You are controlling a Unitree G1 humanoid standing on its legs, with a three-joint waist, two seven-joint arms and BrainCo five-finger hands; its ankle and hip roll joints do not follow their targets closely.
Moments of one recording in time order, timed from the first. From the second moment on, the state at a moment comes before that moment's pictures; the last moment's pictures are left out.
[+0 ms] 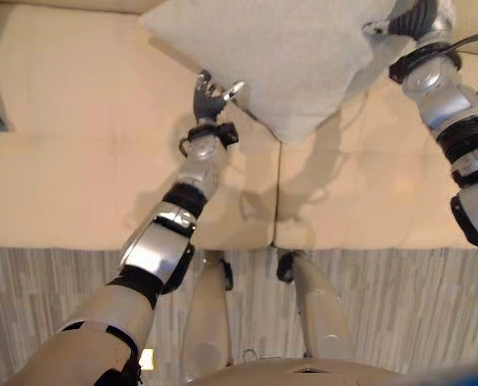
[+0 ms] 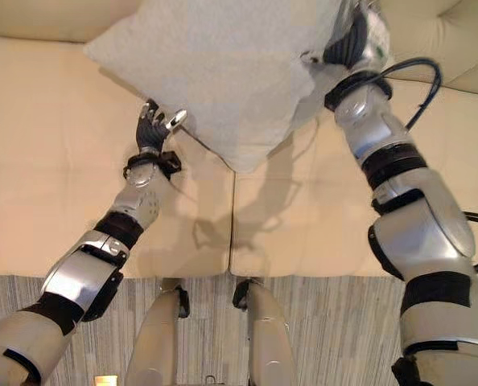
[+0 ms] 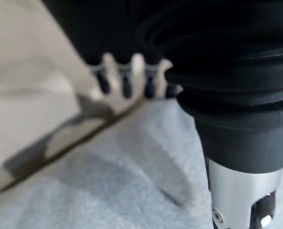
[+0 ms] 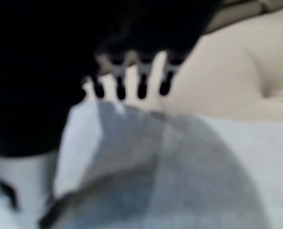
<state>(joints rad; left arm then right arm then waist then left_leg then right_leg) -1.08 0.25 -0.33 0.95 -0.75 -0.25 0.37 -1.45 -0.68 0.75 0.98 0.04 -0.03 -0.48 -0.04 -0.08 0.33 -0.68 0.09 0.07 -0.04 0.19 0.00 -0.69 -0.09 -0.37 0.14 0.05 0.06</state>
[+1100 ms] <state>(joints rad) -1.00 0.20 -0.27 0.83 -0.96 -0.31 0.44 -1.25 -0.48 0.48 0.78 0.17 -0.06 -0.51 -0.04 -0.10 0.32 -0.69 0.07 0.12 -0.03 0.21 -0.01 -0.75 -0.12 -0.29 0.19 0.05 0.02</state>
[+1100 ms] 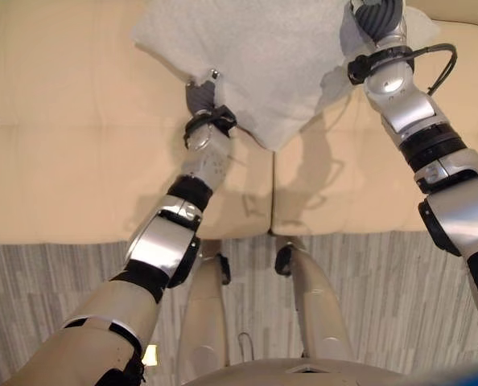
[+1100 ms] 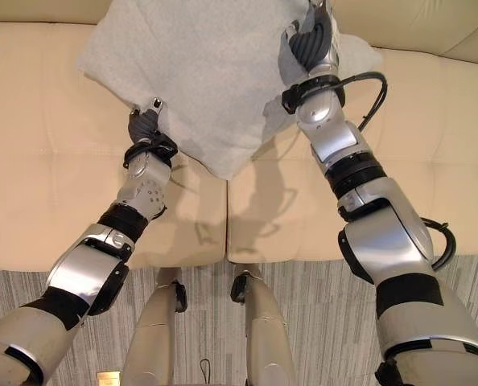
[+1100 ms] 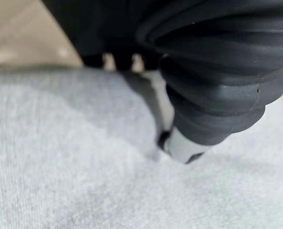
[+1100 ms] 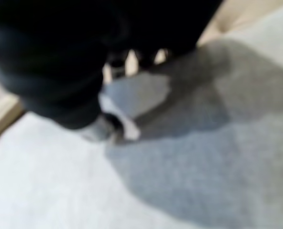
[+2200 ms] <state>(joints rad) -1.09 0.32 -0.26 0.61 -0.68 -0.32 0.53 -1.14 -0.45 0.30 0.57 0.10 -0.08 -0.59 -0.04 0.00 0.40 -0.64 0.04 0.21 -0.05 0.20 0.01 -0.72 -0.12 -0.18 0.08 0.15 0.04</state>
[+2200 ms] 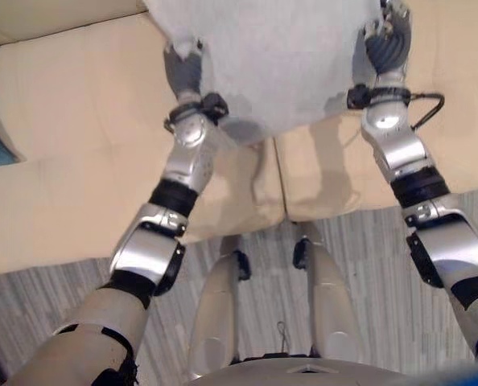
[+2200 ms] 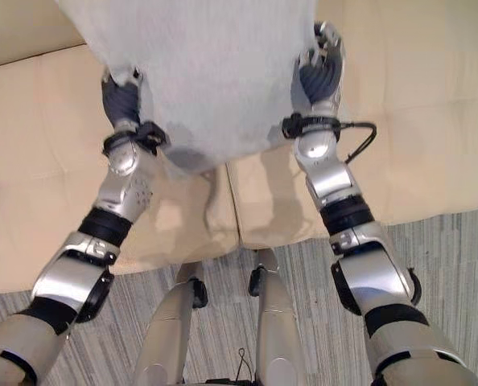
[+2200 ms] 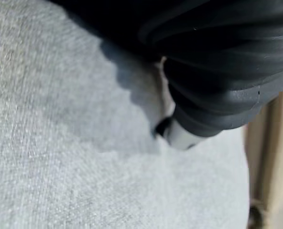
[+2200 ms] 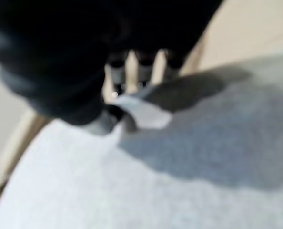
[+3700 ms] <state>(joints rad) -1.27 0.27 -0.27 0.68 -0.75 -0.38 0.52 -1.40 -0.53 0.48 0.81 0.11 -0.05 -0.64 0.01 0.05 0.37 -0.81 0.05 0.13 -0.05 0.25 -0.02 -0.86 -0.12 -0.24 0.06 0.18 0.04</state>
